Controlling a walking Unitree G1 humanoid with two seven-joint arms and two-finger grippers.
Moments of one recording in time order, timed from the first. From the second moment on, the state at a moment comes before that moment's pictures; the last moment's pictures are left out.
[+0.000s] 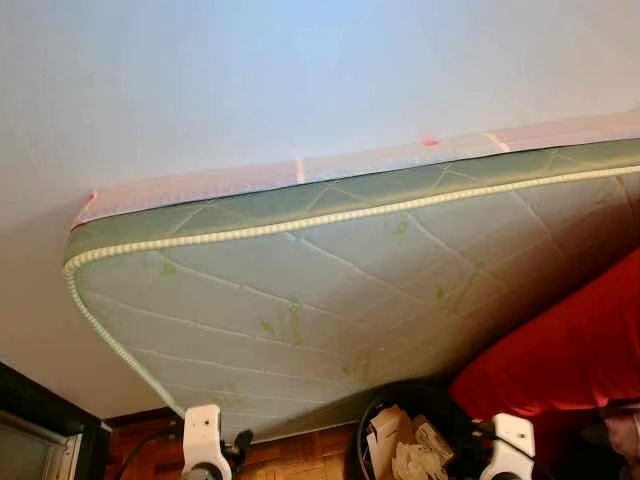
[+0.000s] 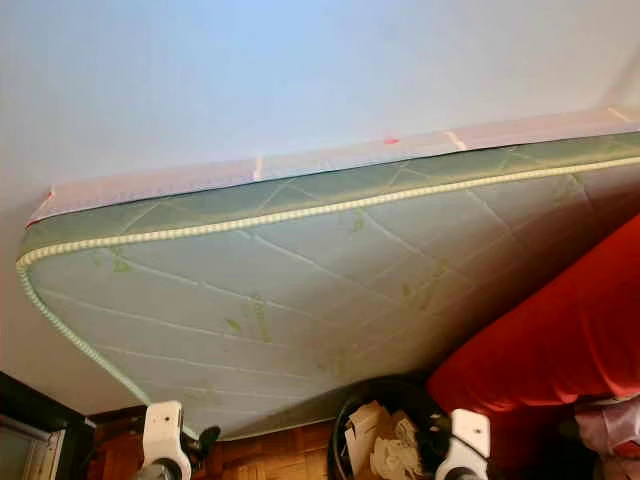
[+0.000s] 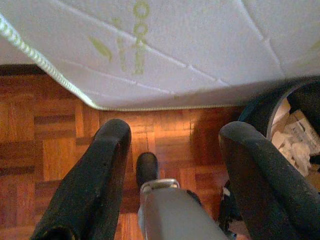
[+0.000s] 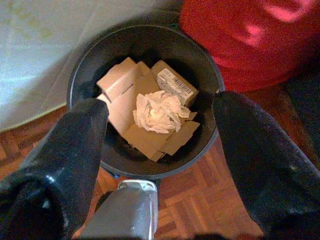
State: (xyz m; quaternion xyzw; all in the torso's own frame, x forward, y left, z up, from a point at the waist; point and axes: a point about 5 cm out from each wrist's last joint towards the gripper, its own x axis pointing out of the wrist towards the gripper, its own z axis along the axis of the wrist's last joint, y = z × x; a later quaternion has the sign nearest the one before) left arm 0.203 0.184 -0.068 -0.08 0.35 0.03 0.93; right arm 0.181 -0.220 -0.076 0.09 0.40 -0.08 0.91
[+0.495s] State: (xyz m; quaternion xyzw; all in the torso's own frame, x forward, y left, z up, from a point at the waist) left arm 0.193 0.188 -0.074 -0.07 0.37 0.04 0.92; right arm 0.165 -0.230 -0.081 0.09 0.41 -0.07 0.90
